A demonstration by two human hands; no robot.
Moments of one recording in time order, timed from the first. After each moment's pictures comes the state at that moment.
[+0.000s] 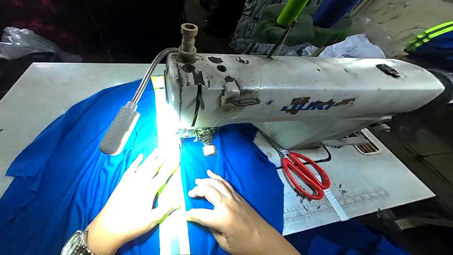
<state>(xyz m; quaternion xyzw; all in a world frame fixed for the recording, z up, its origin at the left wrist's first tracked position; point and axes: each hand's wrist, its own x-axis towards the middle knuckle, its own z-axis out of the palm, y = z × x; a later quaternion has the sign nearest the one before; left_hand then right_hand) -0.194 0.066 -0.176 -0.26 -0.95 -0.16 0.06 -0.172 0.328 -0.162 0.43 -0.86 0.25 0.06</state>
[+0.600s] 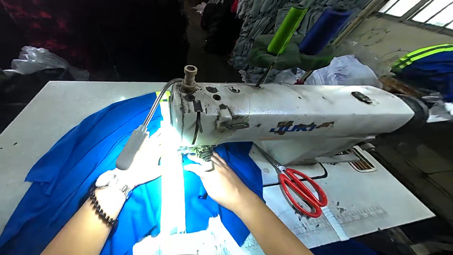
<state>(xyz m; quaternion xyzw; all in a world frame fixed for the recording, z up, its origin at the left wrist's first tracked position) -0.291 0.066 -0.150 -0.23 -0.97 -0.11 -0.02 -0.250 0.315 -0.158 0.32 -0.93 0.16 0.05</state>
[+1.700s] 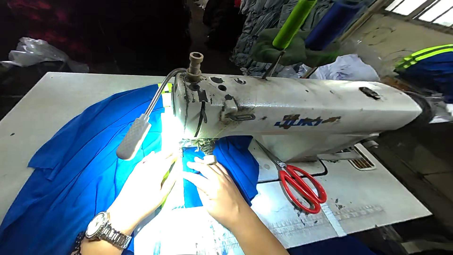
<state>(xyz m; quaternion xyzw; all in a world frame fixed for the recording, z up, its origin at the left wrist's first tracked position) -0.226 0.081 -0.182 -0.21 -0.95 -0.22 0.11 -0.217 0.304 -0.172 0.31 -0.92 0.20 0.15</state>
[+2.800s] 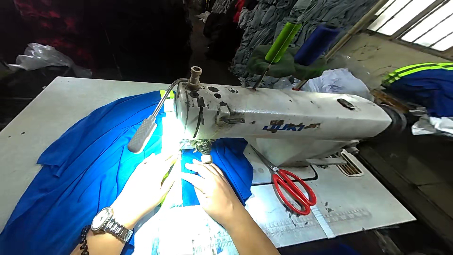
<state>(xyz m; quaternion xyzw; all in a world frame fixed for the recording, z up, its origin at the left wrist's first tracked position) -0.225 0.081 -0.182 -0.21 -0.95 -0.22 0.10 -0.217 0.305 -0.171 0.30 -0.92 0.22 0.13</state>
